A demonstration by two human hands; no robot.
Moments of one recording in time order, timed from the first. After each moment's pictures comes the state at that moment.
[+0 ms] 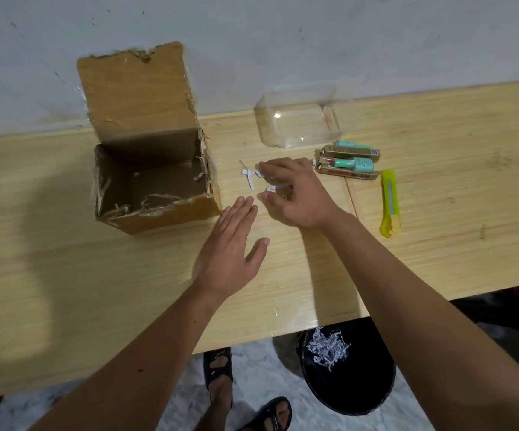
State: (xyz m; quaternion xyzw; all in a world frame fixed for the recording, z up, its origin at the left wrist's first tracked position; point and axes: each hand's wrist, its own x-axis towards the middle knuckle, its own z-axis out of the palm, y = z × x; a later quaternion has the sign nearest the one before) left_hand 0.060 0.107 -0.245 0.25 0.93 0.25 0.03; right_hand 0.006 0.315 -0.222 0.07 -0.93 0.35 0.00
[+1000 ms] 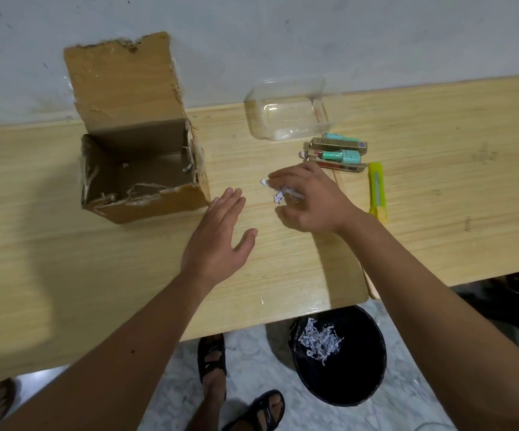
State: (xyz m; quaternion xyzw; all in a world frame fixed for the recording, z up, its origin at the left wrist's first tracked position) left_hand 0.065 0.110 -0.244 0.24 0.92 0.31 0.04; right_hand 0.048 0.356 -0.207 0.13 -0.96 0.26 -0.03
